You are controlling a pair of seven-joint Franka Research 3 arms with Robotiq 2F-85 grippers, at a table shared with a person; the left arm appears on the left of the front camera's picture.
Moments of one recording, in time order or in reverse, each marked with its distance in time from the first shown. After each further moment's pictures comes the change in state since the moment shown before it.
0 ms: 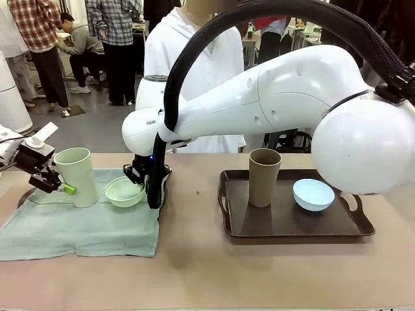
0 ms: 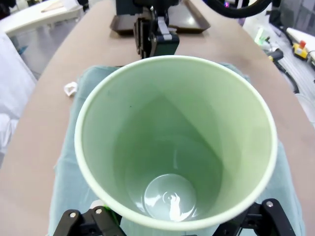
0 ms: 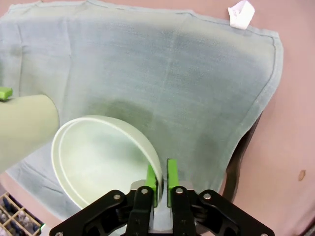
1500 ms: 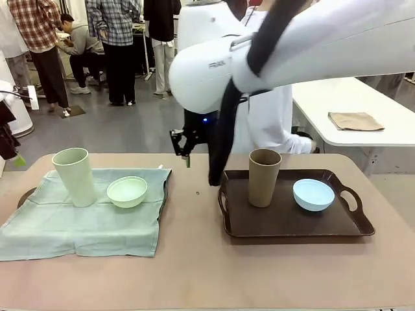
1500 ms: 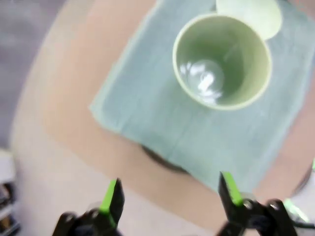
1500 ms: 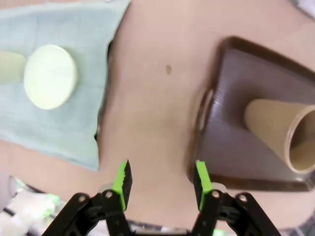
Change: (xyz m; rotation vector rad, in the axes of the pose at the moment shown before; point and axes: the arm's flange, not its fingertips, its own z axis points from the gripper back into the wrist) left arm 0.147 -0.078 0.097 0.520 0.790 0.478; right arm -0.113 -0.082 0.183 -0.215 -0.070 -0.048
